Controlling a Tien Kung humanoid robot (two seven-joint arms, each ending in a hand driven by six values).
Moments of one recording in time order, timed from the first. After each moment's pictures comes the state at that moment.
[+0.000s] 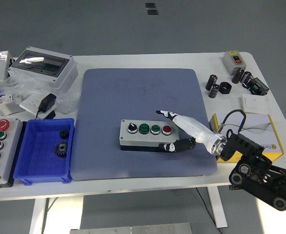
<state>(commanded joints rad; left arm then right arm) -0.05 0.12 -1.38 -0.18 1.46 0.01 0.16 0.44 -0.48 0.59 1.39 -1.60 -0.14 0.01</state>
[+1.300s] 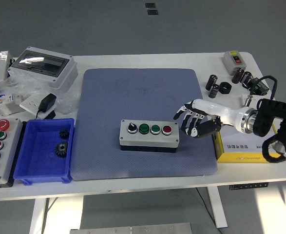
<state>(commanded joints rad) -0.05 0.11 -1.37 -0.18 1.43 0.02 0.16 0.49 -0.68 0.86 1.78 -1.30 0.32 -0.41</state>
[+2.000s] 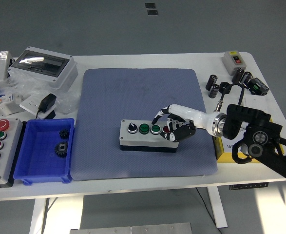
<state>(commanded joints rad) -0.05 0.11 -1.37 -0.18 1.43 0.02 0.16 0.57 -0.53 0.70 1.62 -1.35 0.23 -0.38</state>
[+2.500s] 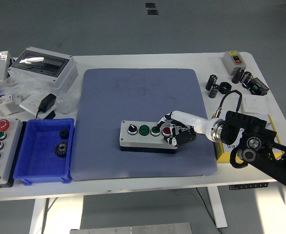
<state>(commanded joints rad) -0.05 0.11 -1.36 -0.18 1.43 0.02 0.16 0.56 -0.52 0.66 1.58 -1.39 0.20 -0.38</state>
